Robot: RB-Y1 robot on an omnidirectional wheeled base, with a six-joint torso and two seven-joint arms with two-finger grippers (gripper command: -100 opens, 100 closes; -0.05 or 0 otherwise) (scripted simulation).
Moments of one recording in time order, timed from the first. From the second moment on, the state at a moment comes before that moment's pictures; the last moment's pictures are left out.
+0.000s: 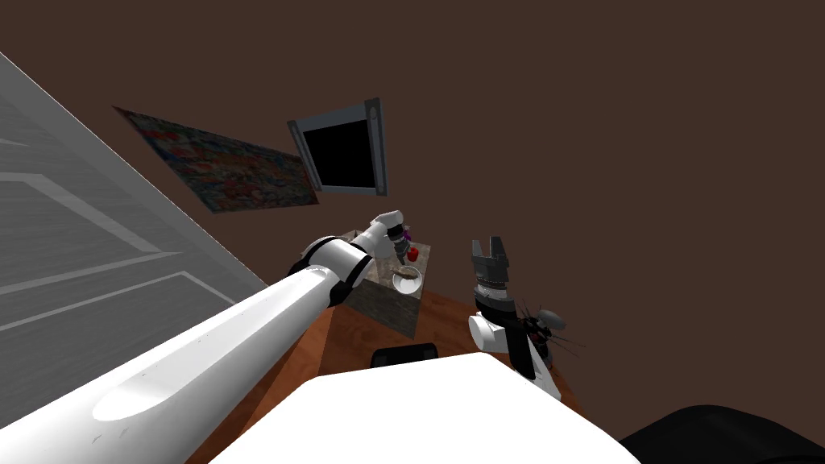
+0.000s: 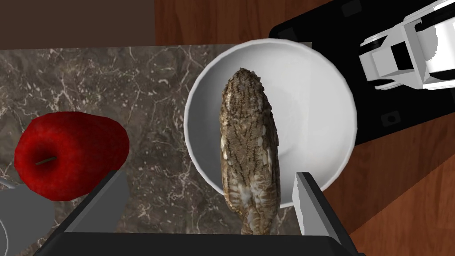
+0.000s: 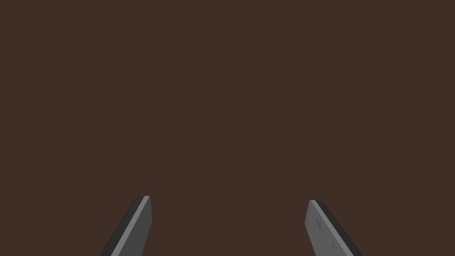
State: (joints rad) left arm -1.48 0.14 -0.18 -0.46 0.83 1.69 0.03; right arm 0.46 -0.04 -0.02 -2.35 -0.03 -0.57 0.15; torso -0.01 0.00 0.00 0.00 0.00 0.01
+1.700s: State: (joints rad) left arm -1.58 0.12 -0.20 -0.24 0.85 1.71 -0.03; right arm 0.46 -0.04 -0.02 -2.35 -0.03 -0.57 0.15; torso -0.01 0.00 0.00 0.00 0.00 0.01
